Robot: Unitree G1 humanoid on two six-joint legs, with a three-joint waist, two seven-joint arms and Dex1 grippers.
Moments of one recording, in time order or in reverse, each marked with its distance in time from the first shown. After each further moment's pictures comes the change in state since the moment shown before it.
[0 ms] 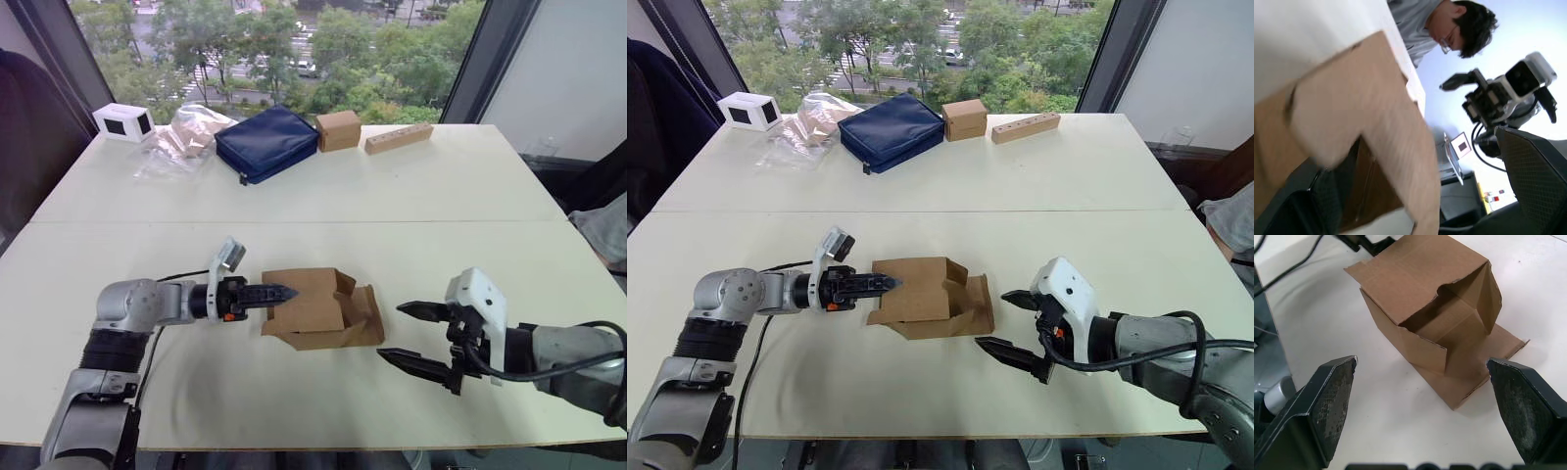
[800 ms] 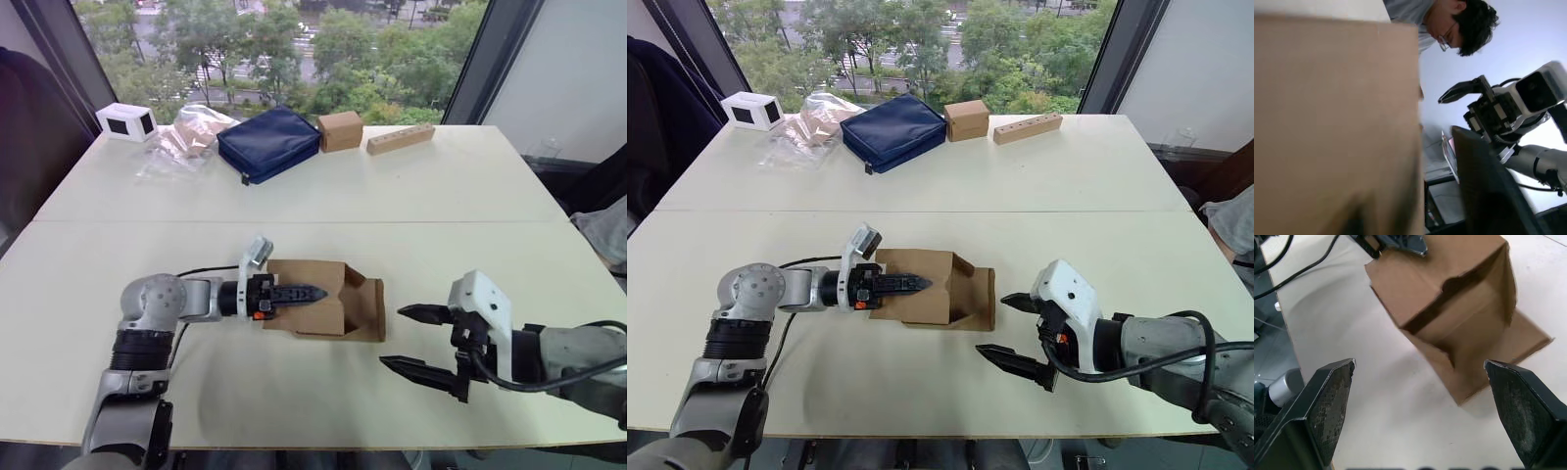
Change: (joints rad) left arm -0.025 -0.162 0.097 -0.115 -0.090 0.166 0.275; right arm 0.047 -0.077 -0.024 -0.018 0.013 -0.045 0.010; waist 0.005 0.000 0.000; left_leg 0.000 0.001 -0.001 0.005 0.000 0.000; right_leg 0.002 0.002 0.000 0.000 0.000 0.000
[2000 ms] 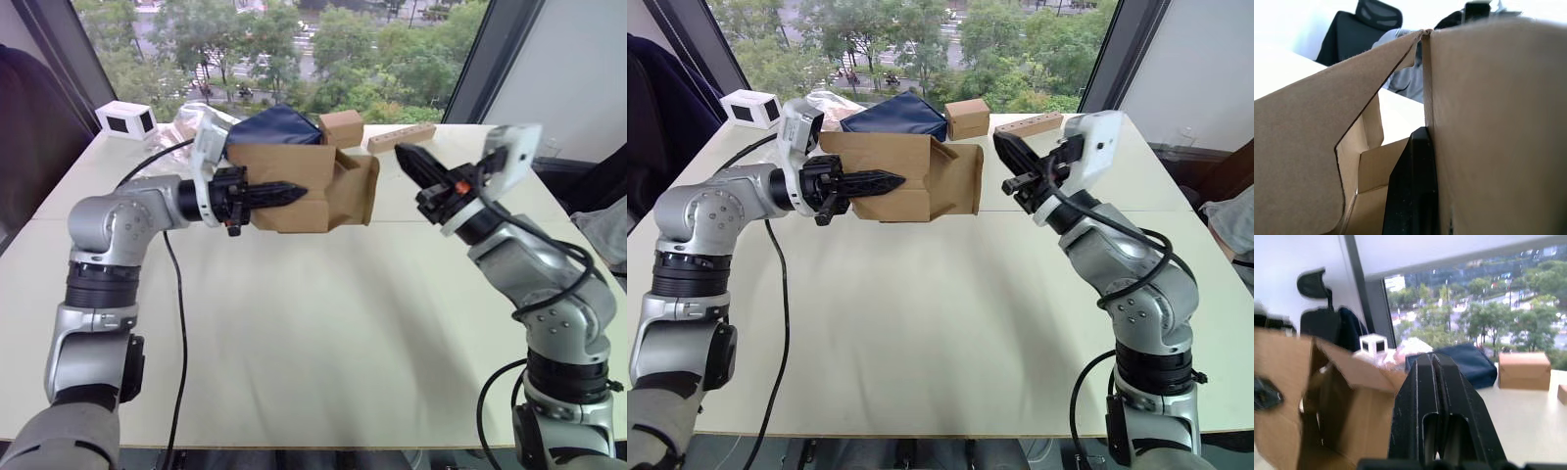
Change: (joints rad) left arm -0.334 0.218 -0.064 0.040 0.206 -0.565 -0.349; right arm -0.611 0.543 0.174 0.381 -0.217 -0.276 -0.365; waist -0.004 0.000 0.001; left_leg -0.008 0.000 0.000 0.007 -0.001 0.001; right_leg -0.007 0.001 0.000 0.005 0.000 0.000
